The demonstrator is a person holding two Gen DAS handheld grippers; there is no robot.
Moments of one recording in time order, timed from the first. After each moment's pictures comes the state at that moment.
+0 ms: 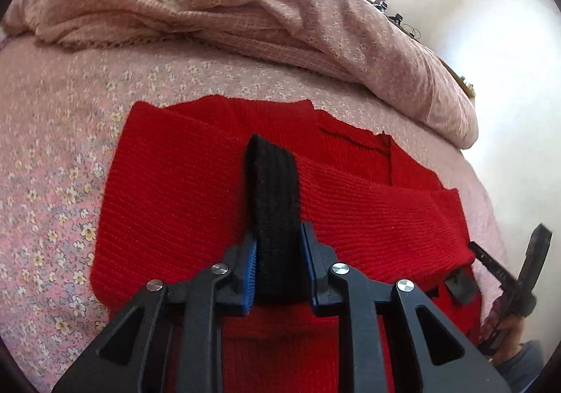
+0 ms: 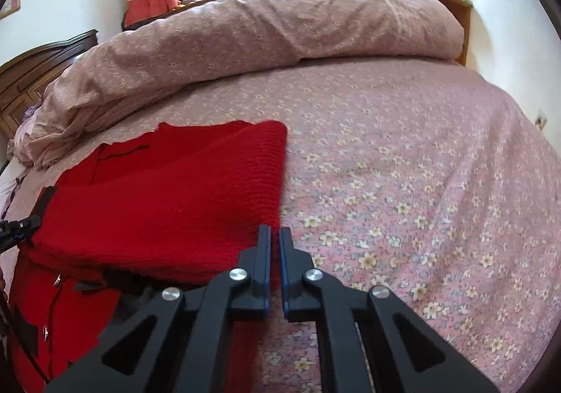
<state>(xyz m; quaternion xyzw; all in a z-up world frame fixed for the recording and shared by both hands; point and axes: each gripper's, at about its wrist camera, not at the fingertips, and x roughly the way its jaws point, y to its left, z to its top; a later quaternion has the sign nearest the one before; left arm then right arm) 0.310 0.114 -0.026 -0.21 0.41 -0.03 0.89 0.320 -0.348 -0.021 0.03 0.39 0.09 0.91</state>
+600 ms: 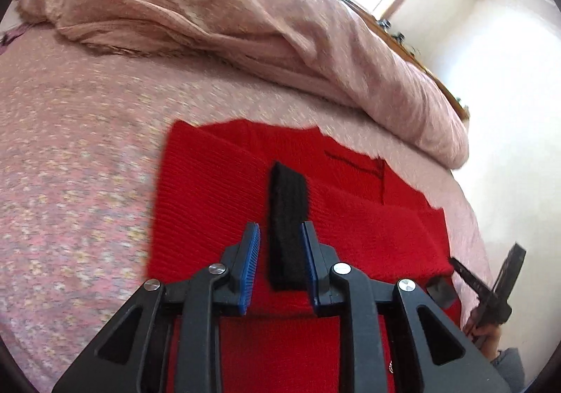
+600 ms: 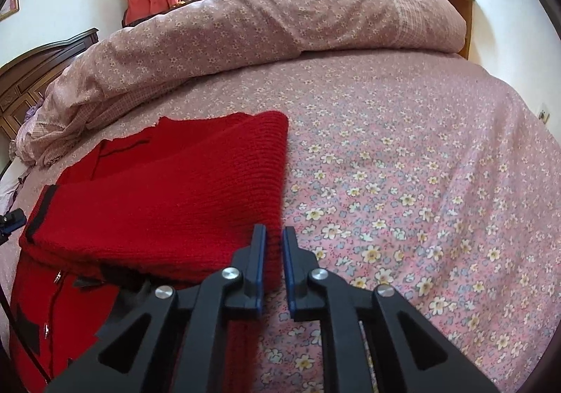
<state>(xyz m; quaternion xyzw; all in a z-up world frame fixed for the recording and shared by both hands) 0.282 0.158 -0.001 -0.26 0.39 -0.02 0.88 0.320 -0.347 -0.023 0.03 0.40 0.10 0.91</state>
